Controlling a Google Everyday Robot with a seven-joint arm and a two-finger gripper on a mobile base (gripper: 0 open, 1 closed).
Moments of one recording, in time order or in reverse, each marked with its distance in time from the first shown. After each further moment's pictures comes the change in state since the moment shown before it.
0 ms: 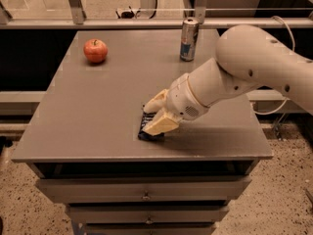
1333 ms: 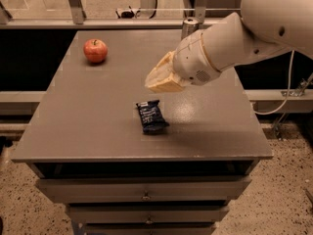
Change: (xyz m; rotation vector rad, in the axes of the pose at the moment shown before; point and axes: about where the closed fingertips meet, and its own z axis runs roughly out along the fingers) arm -0.062 -0.037 -0.069 0.149 -0.078 -0.169
